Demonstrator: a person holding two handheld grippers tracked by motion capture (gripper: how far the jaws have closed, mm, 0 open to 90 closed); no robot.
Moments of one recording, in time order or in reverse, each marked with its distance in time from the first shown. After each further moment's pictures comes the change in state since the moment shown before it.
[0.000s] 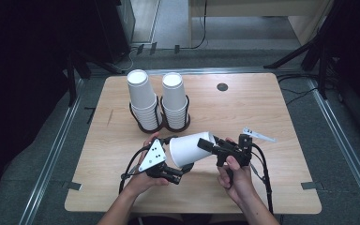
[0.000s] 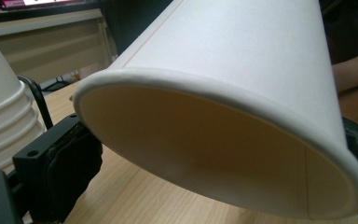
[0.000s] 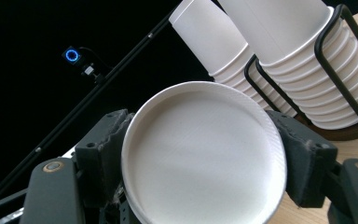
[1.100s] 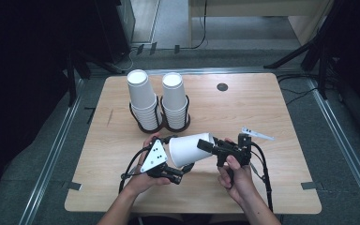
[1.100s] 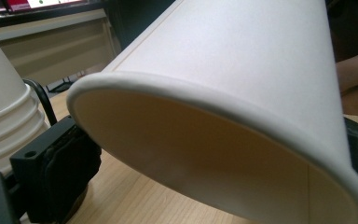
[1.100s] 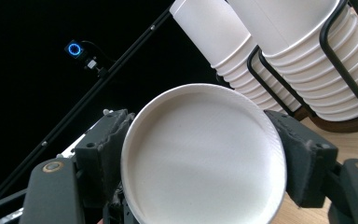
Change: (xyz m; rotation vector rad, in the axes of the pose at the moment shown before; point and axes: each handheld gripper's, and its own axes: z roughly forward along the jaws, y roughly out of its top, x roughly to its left) left arm -0.002 0.000 0.001 0.005 0.021 0.043; right arm -0.003 0.001 0.001 0.034 0.013 0.015
